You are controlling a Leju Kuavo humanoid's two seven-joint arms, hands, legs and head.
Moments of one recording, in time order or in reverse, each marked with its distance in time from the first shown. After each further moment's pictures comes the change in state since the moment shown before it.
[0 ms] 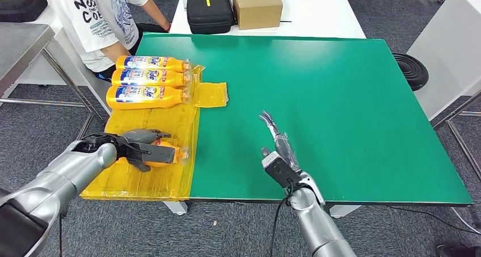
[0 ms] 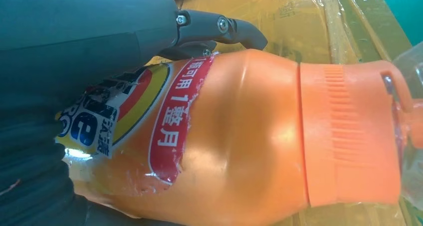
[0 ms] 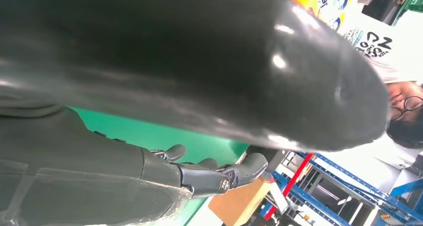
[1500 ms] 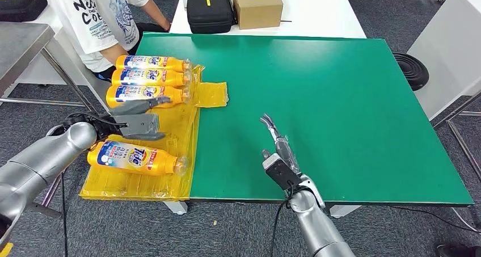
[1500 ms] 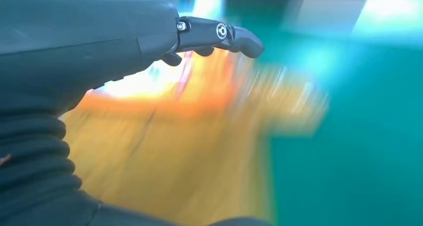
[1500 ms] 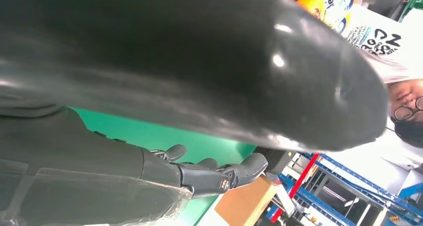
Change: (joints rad) left arm -0.035 0.158 -0.014 -0.338 0.441 0.186 -0.080; right arm 0.019 -0.003 0.002 0.000 -0.016 -0.008 0.000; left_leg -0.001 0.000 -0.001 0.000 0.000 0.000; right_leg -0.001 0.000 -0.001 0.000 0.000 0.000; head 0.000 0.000
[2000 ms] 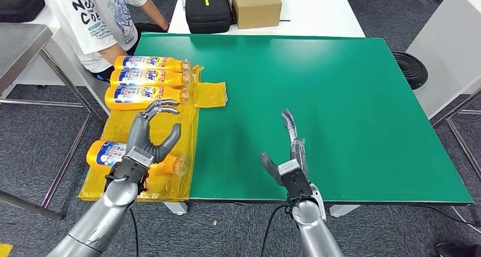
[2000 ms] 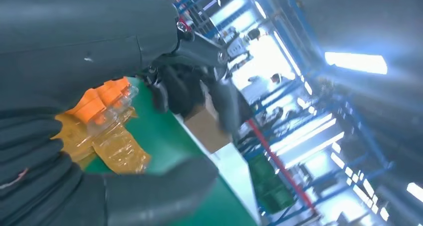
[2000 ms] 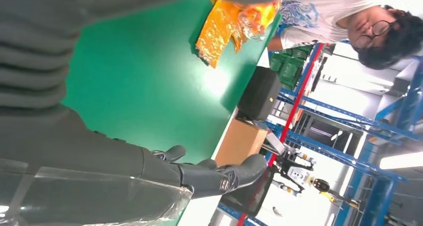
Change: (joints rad) left arm 0.544 -0.299 0.490 -0.402 0.019 0.511 -0.303; right arm 0.127 0.038 -0.014 -0.226 -0.114 -0.116 -0.001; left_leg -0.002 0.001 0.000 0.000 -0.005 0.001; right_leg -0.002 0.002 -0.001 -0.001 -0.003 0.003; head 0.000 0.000
